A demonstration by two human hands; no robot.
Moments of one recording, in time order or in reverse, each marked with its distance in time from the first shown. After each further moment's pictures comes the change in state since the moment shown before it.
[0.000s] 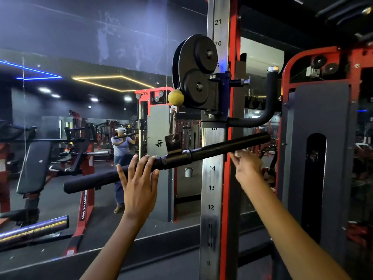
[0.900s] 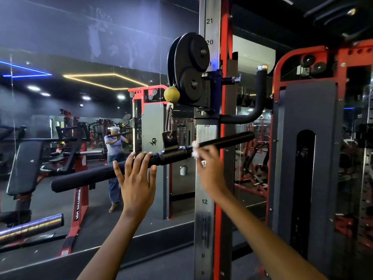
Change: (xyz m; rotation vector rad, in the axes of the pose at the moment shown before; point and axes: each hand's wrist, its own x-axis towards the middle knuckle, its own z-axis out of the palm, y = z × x) left_hand -0.005 0.014 -0.006 0.028 0.039 -0.025; right_hand -0.065 0.057 -0.006 -1.119 -0.513 -1.148
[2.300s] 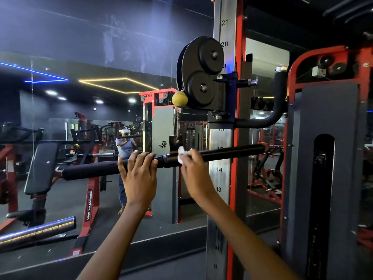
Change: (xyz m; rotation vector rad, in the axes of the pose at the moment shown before) left_hand 0.031 -0.034 0.011 0.075 0.027 -0.048; right_hand 0.004 -0.044 0.052 0.056 -0.265 0.039
